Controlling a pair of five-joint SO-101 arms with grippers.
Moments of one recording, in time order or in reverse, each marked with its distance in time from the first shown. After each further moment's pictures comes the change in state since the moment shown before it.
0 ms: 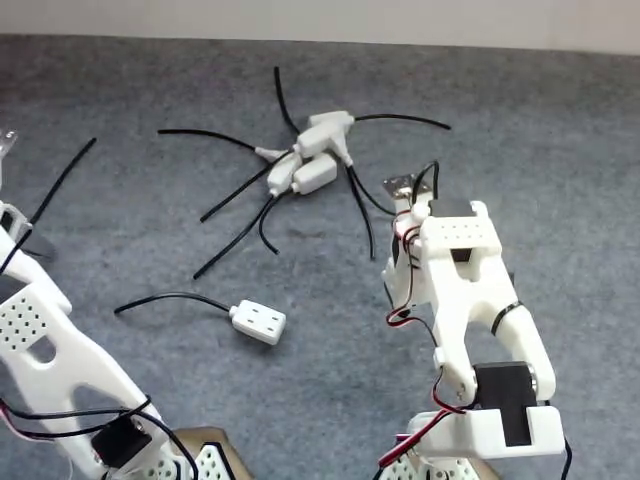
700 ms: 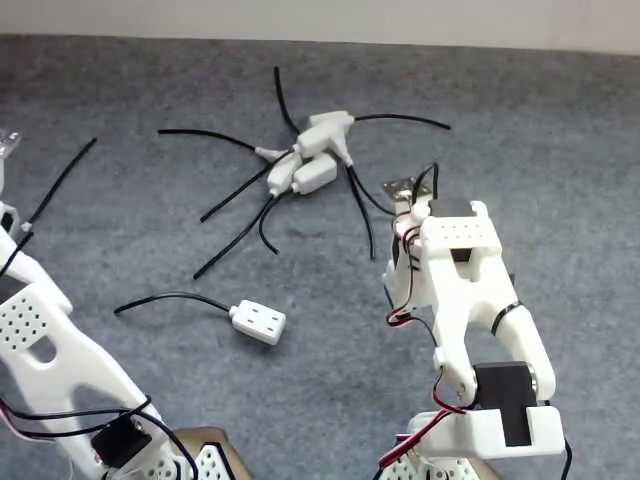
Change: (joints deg) left arm 0.0 1.1 -2.0 3.4 -3.3; right arm 0.0 0.0 0.0 1.9 0.0
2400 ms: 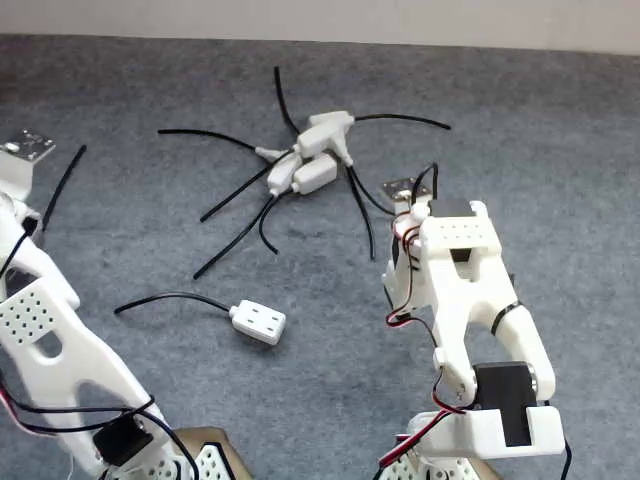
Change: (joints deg) left arm -0.6 -3.0 4.8 4.0 -4.5; right arm -0.2 0.0 0.0 0.0 0.0
